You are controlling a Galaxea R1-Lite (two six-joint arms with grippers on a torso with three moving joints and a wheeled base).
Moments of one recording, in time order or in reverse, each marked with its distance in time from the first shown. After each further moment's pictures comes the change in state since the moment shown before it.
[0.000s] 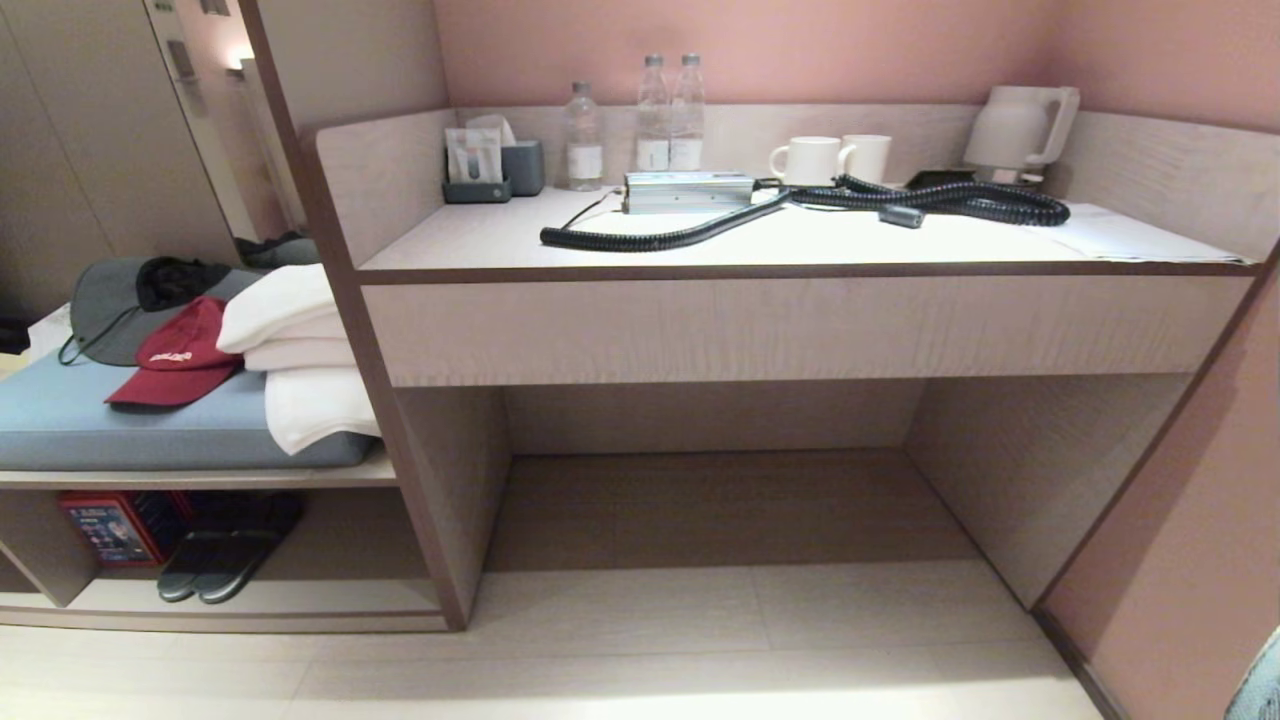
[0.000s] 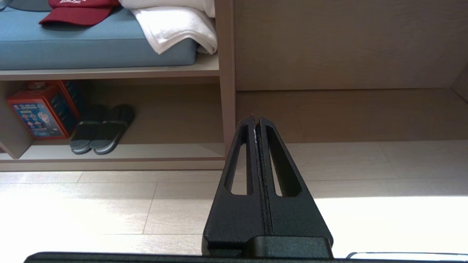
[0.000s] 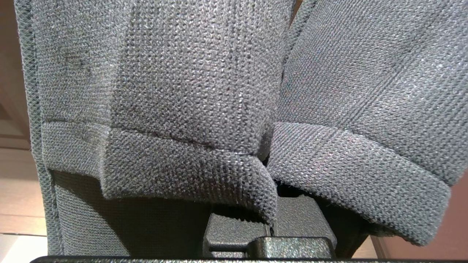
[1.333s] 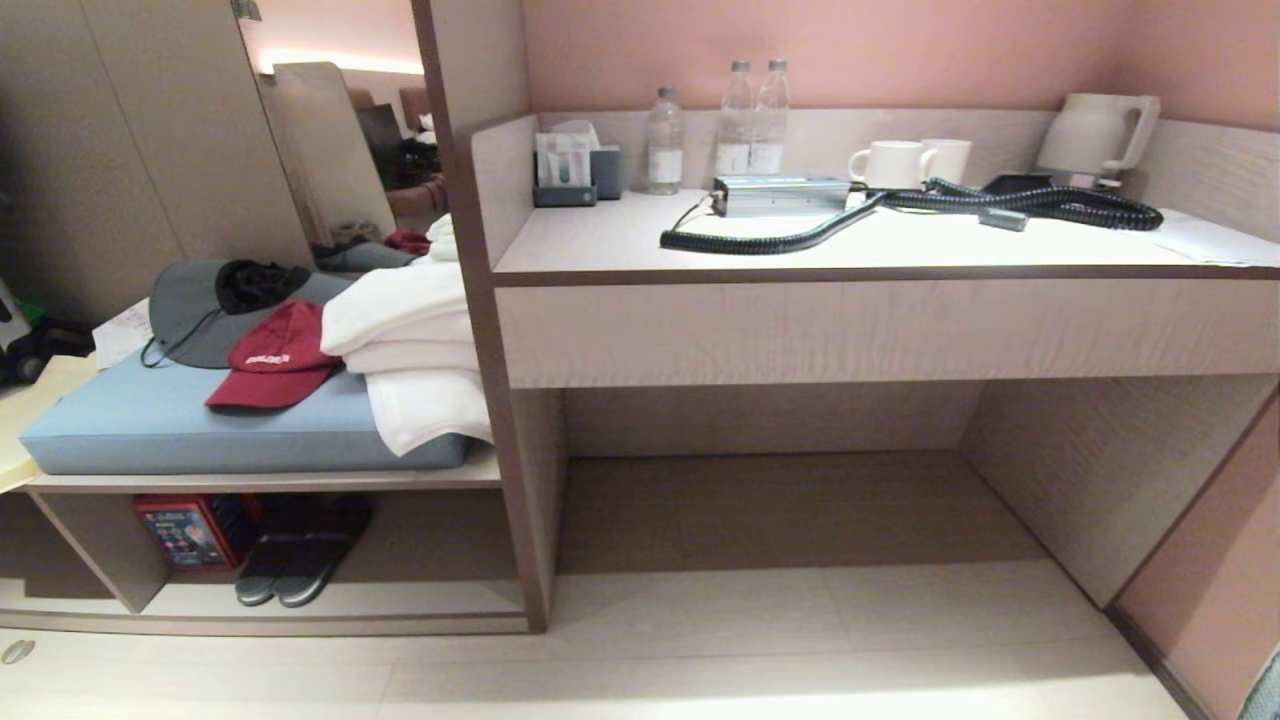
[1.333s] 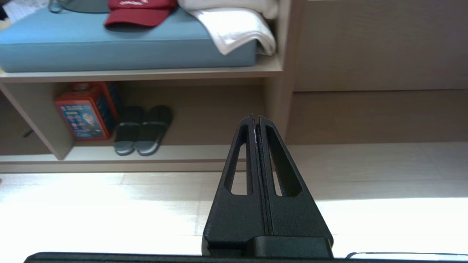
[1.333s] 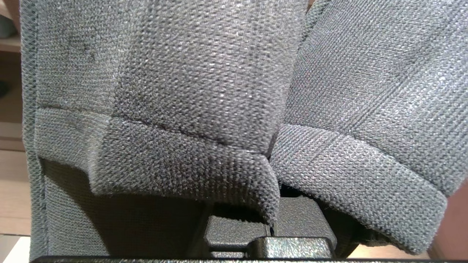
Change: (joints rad) left arm 0.000 0.000 0.000 0.000 0.000 -0.001; right arm 0.000 0.000 -0.001 0.000 0.000 0.000
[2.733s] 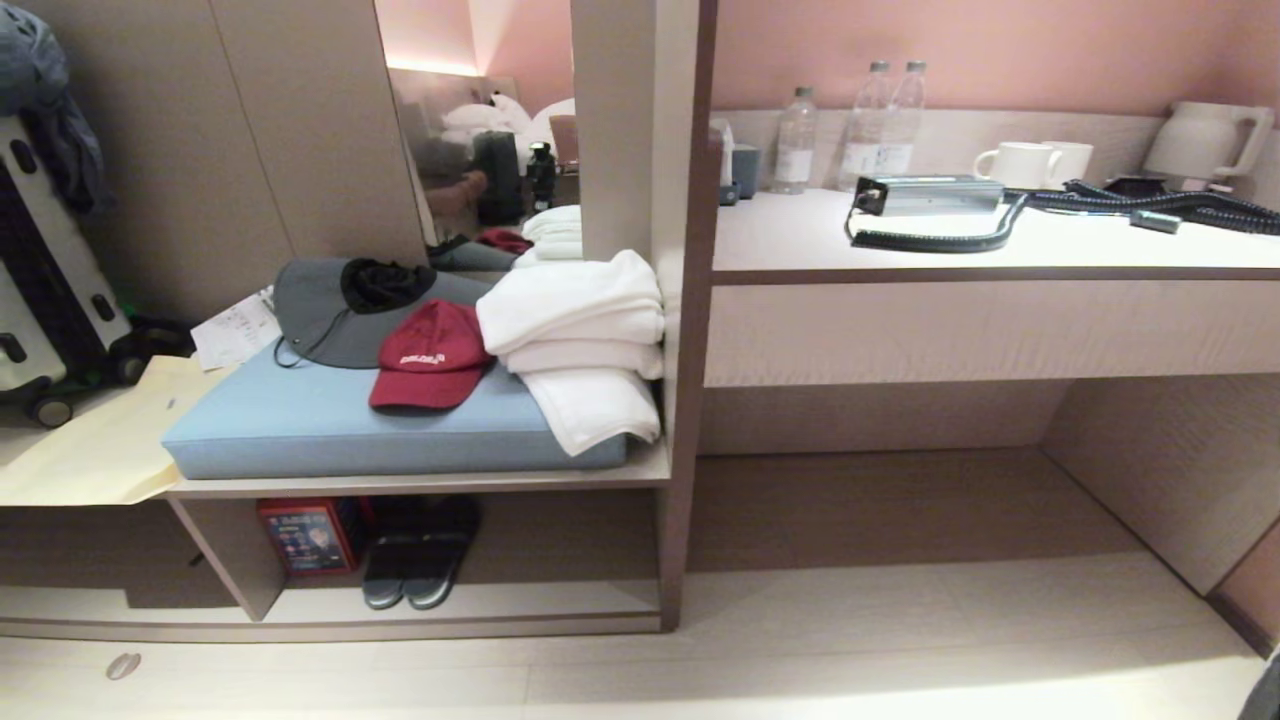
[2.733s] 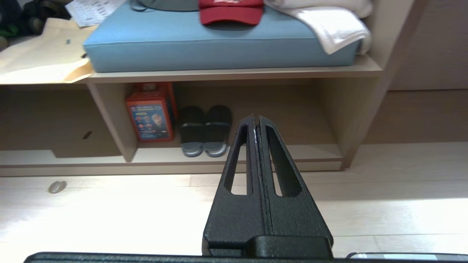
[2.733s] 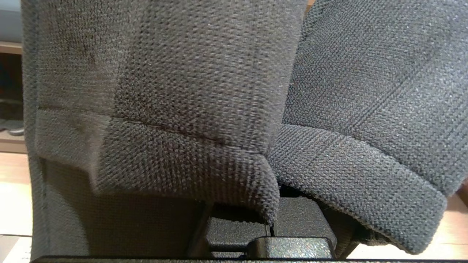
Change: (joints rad) left arm 0.001 0.000 0.000 0.000 0.000 0.000; right arm 0.000 0.000 0.000 0.000 -0.002 0.000
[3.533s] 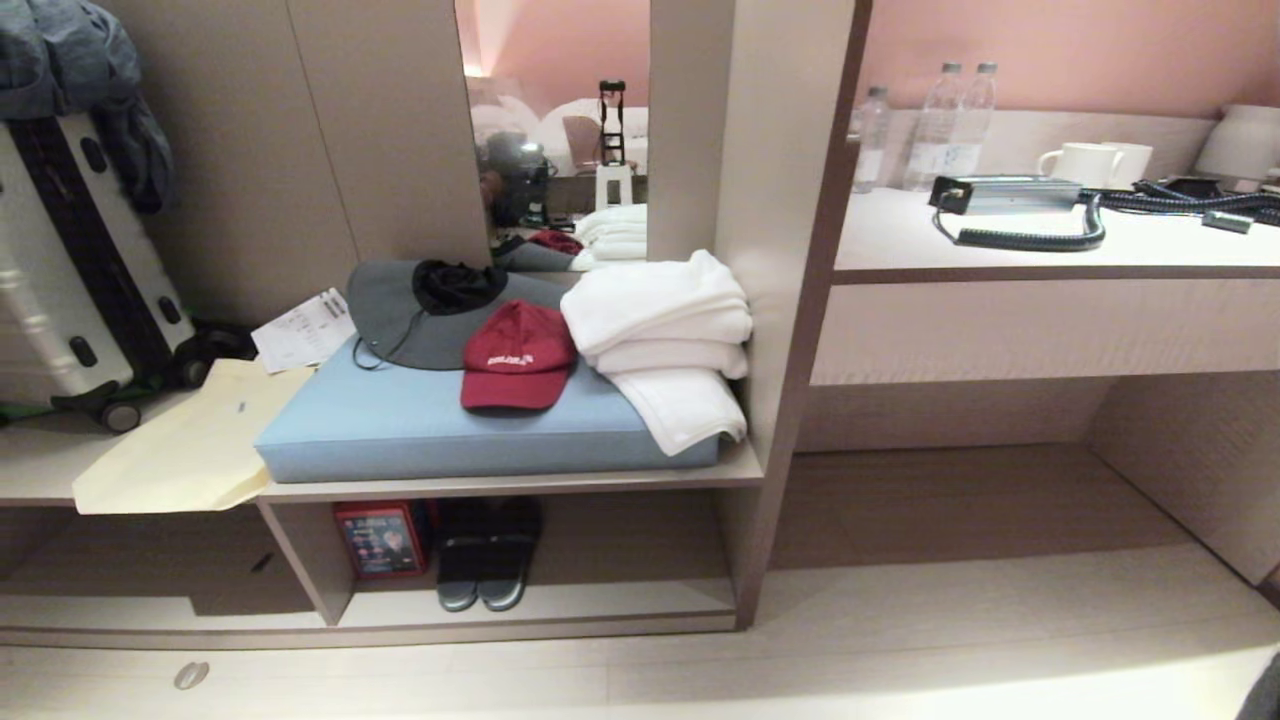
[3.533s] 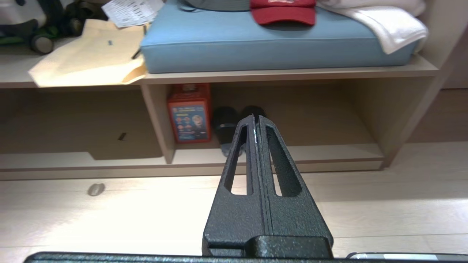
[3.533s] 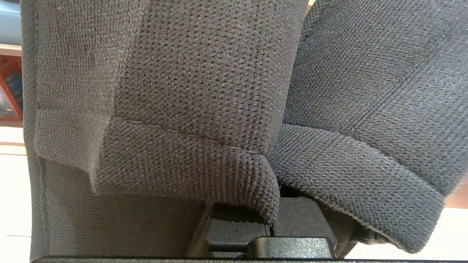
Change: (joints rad) left arm -0.001 0.000 0.000 0.000 0.000 0.000; right arm 0.000 0.000 0.000 0.000 0.000 0.000
